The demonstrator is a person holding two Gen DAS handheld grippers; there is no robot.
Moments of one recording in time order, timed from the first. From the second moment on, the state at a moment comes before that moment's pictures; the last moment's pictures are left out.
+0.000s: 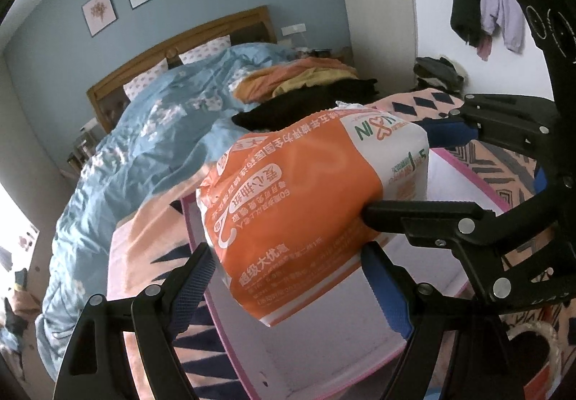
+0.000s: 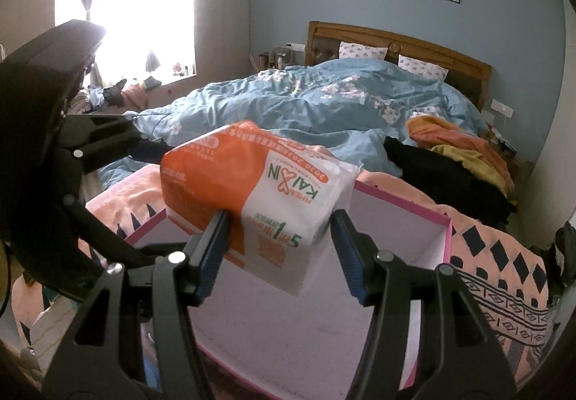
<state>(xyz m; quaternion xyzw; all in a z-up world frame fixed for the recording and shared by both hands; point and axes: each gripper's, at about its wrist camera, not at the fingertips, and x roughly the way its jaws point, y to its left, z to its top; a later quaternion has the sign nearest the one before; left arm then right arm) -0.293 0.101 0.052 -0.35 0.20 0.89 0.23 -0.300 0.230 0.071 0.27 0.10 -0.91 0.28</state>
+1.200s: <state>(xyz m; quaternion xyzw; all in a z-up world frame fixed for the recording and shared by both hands) -0.308 0.106 0.004 -0.40 0.26 0.86 0.19 -0.351 0.228 0.014 0.43 0.12 -0.85 0.27</state>
